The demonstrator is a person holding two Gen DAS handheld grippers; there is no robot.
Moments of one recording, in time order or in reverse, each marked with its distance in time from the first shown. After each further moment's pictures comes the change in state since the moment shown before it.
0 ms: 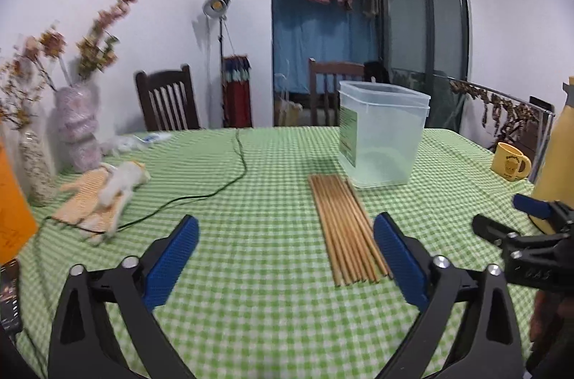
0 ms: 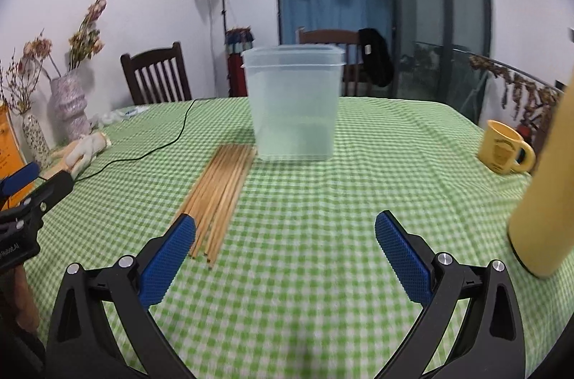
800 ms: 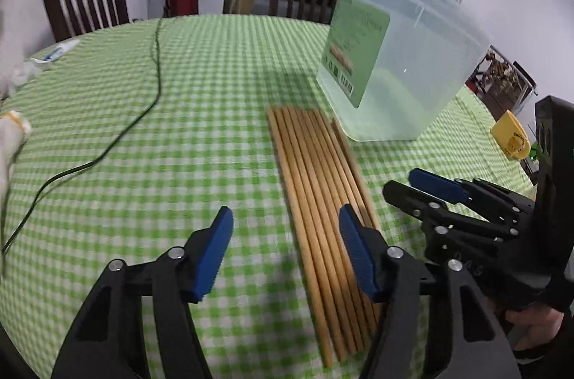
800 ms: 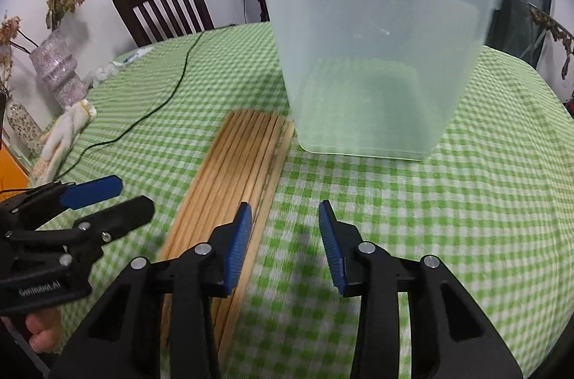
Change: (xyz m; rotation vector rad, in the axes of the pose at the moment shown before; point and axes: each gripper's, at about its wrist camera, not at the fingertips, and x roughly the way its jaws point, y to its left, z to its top) left arm 0.217 -0.009 0.023 -0.052 0.496 -0.234; right arm 0.180 0.011 0.044 0.004 0.356 0.161
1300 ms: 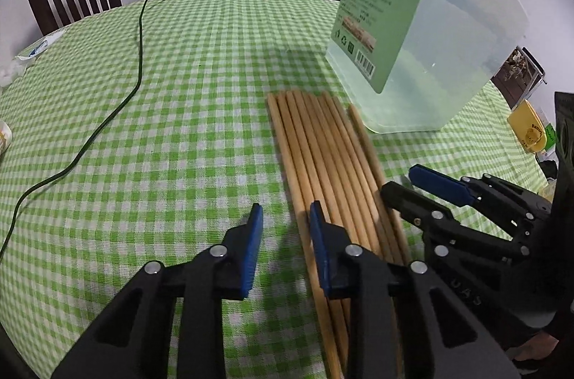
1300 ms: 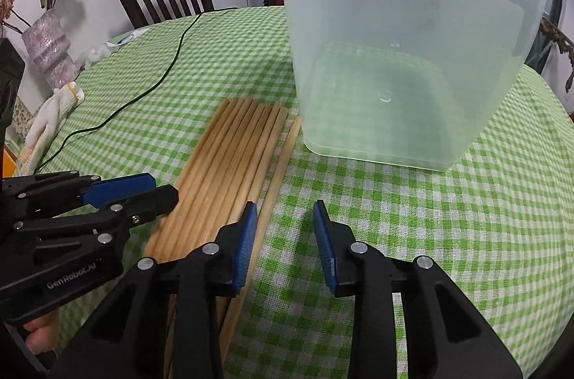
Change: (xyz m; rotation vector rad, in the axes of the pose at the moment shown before) left arm 0.038 0.000 0.010 0.000 0.085 0.021; right arm 0.027 0.006 0.008 -0.054 0.023 -0.024
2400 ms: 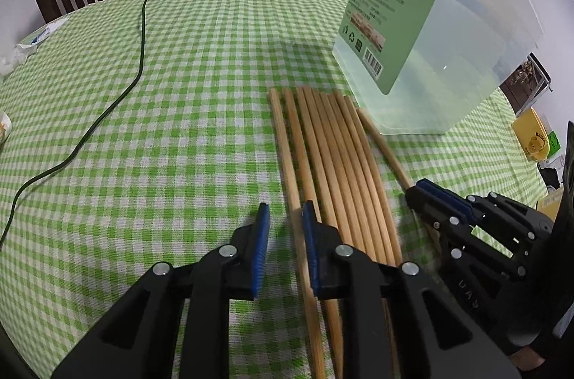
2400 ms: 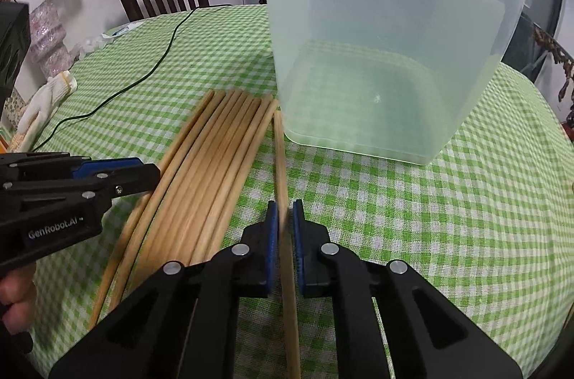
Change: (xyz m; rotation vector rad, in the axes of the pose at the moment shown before) left arm 0.001 0.000 0.007 -0.040 0.045 0.003; right arm -0.003 -0.006 -0.011 -0.043 -0.004 -0.035
